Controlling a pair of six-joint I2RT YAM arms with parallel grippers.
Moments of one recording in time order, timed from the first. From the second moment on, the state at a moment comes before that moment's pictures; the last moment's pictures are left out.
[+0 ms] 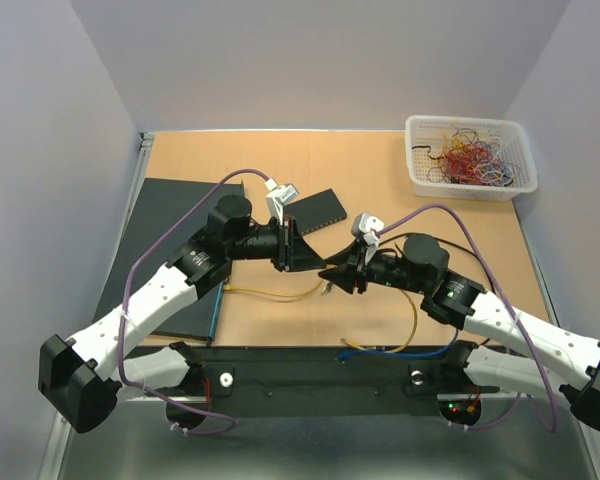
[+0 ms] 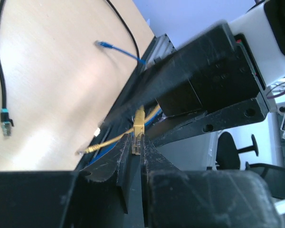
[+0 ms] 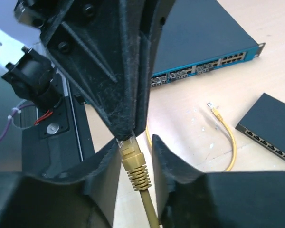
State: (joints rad) left arm -0.68 1.06 0.90 -0.15 0.68 -0.68; right arm 0.88 0.92 0.67 0.15 -0.35 0.07
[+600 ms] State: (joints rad) left arm -0.67 1.01 0.89 -0.14 0.66 -0.70; right arm 0.90 0.90 0.64 0.20 -0.31 0.07
